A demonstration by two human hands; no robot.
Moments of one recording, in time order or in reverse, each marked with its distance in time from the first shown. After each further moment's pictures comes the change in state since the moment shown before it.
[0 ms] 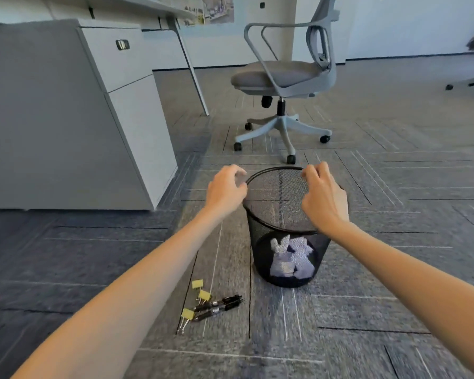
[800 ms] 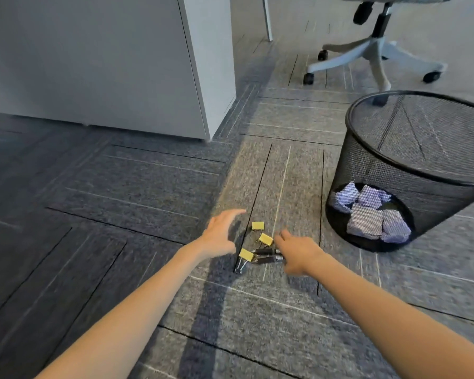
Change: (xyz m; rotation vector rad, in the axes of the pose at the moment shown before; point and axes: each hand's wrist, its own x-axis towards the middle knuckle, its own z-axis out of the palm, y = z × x) left_hand -0.158 -0.279 0.011 -0.031 -0.533 -0.375; right_hand -0.161 -0.104 0.237 -0.310 -1.097 -0.524
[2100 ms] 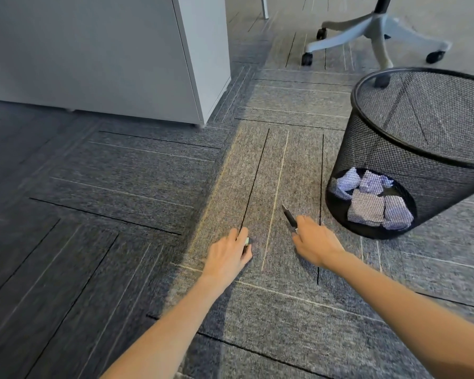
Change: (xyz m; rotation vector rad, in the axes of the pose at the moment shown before) left_hand -0.006 -0.028 0.091 0.652 0.402 0.137; right_hand -0.015 0.021 0.014 0.401 0.232 0.230
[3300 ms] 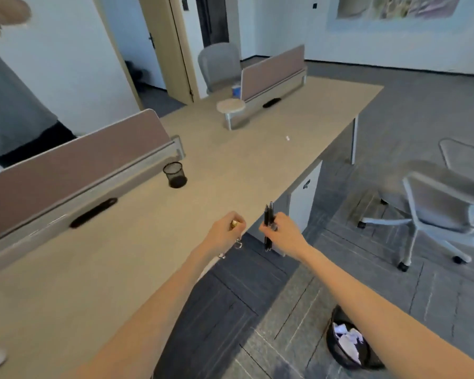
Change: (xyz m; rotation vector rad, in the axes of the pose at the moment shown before) left_hand -0.046 0.052 -1.001 -0.758 0.134 -0.606; right_hand -0.241 -0.394 -0.816 0.528 -0.080 -0.516
